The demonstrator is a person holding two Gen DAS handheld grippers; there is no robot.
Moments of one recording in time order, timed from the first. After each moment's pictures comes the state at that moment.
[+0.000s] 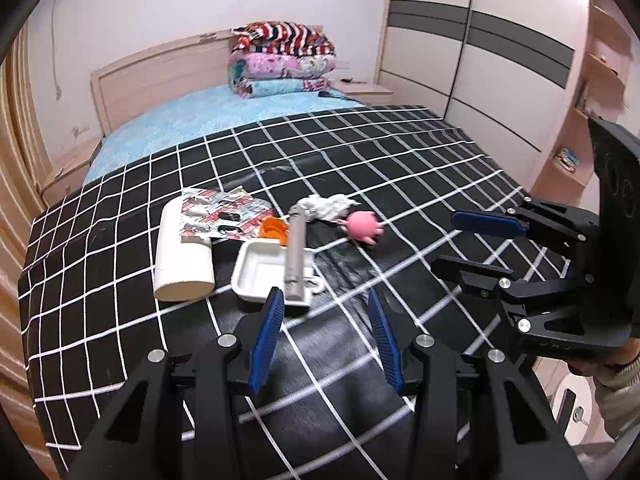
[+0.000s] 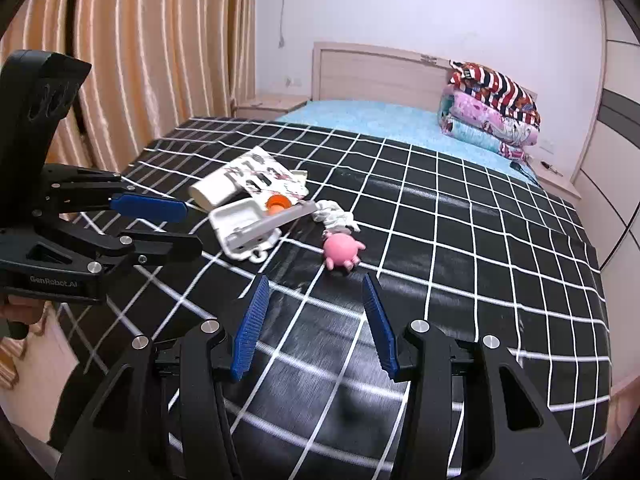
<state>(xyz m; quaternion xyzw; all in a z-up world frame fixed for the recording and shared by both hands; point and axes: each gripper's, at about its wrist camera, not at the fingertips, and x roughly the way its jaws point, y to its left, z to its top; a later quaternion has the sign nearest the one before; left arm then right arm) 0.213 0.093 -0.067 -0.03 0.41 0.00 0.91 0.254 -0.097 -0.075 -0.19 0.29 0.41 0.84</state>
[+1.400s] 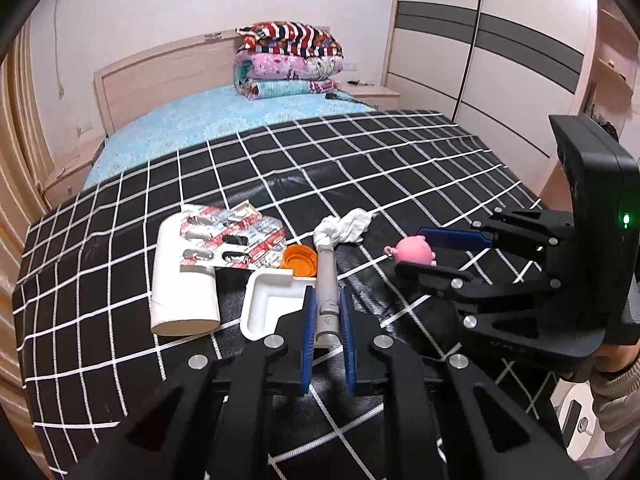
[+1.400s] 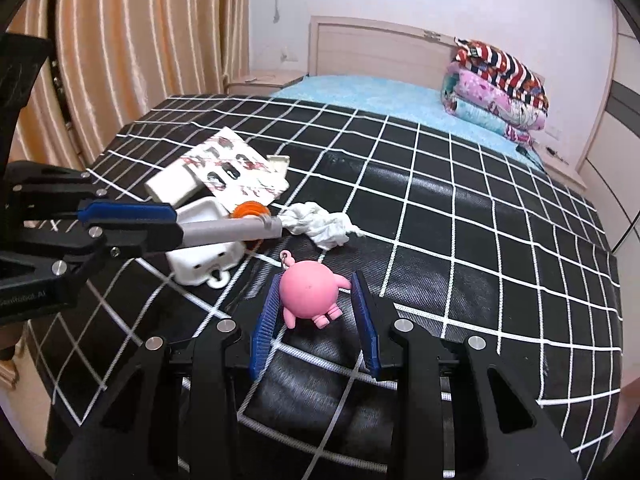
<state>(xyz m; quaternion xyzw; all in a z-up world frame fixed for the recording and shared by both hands) 0.236 0.102 -0.067 -0.03 0.40 0.00 0.92 0.292 -0.062 -0.091 -0.21 0.33 0.40 0.83</state>
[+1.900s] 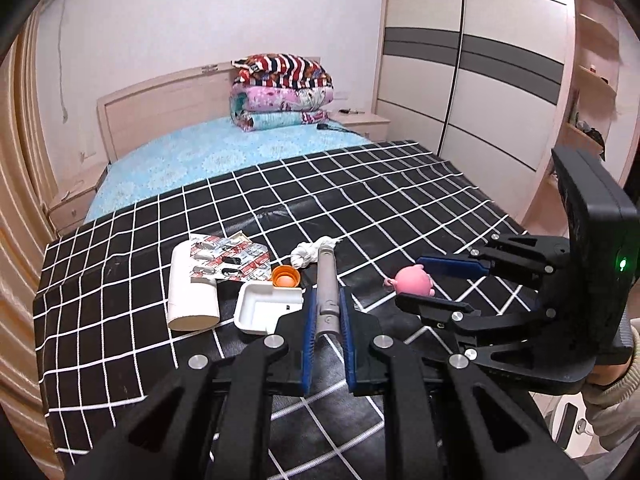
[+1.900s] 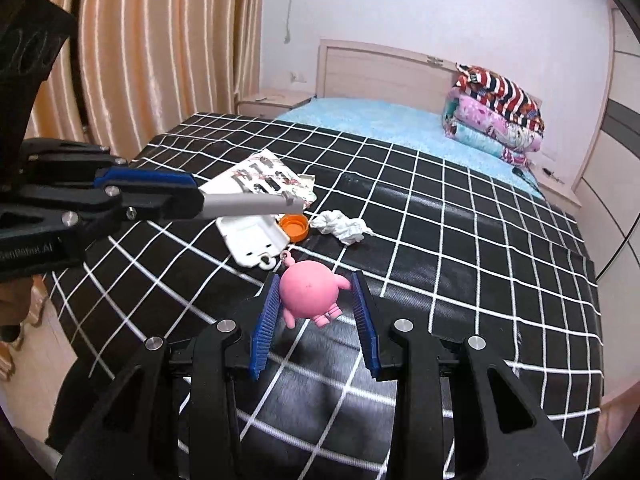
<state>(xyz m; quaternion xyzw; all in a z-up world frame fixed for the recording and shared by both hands) 0.189 0.073 -0.024 -0.02 0.35 0.00 0.94 0.241 -0.089 -0.064 -0.21 0.29 0.41 0.84</state>
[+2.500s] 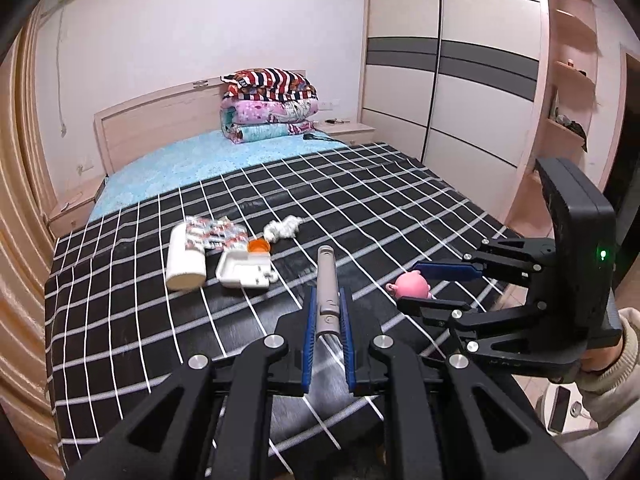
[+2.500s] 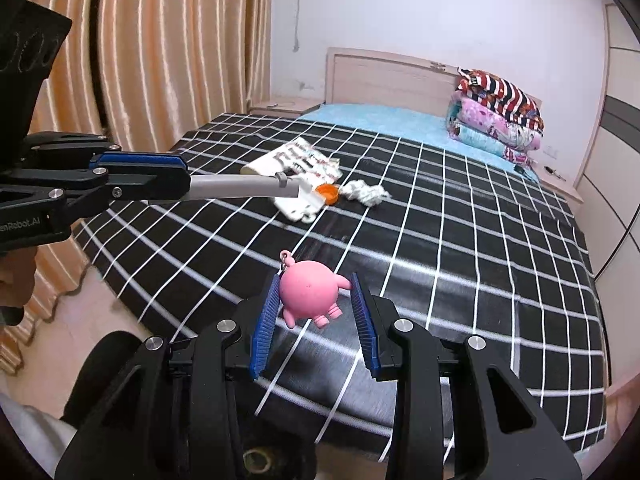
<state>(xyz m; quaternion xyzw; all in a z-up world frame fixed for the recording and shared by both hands) 0.110 0.029 -0.020 -0.01 0.33 -0.02 0.94 0.176 -0.137 -0.070 -0.19 0.29 0.43 0.83</state>
